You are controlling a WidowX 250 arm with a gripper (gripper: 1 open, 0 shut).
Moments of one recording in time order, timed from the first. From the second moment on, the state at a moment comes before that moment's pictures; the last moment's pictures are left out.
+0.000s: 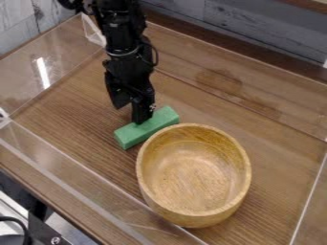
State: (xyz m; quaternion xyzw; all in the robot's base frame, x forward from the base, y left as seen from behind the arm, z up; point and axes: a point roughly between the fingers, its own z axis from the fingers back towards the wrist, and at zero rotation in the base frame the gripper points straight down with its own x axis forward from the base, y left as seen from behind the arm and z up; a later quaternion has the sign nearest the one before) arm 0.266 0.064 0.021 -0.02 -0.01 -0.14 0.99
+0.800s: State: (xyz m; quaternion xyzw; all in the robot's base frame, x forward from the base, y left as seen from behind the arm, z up) arm 0.267 0.063 0.020 -0.03 -0.02 -0.13 0.99
